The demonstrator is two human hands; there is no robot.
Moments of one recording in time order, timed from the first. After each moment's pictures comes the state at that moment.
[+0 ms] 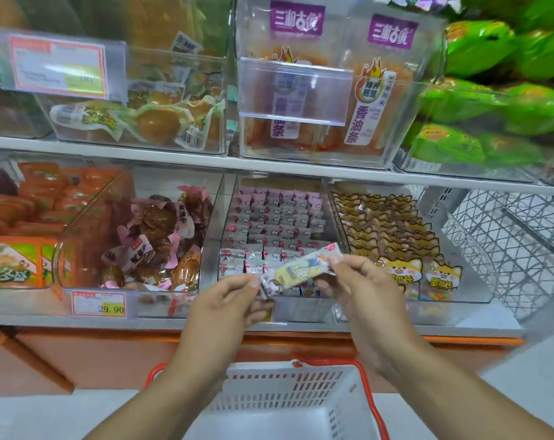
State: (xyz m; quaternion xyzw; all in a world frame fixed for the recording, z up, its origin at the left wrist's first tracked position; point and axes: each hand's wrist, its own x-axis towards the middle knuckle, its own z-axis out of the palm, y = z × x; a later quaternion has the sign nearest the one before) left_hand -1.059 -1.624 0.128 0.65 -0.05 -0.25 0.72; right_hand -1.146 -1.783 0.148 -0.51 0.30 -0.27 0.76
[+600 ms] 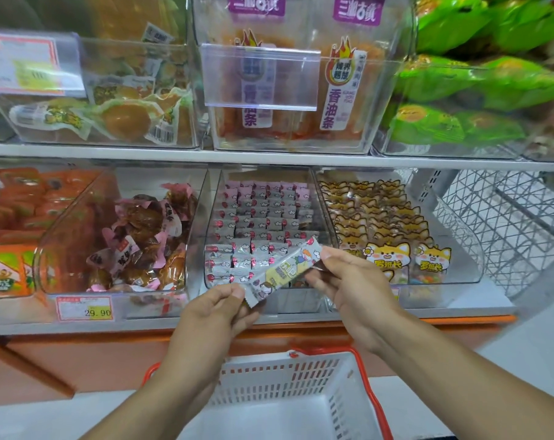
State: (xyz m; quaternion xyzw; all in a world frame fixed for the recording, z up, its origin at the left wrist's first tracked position) left_hand -1.065 -1.625 0.118 0.63 -0.02 -0.29 0.72; right_hand -1.144 -1.799 0.141 -0.46 0.31 -0.22 0.80
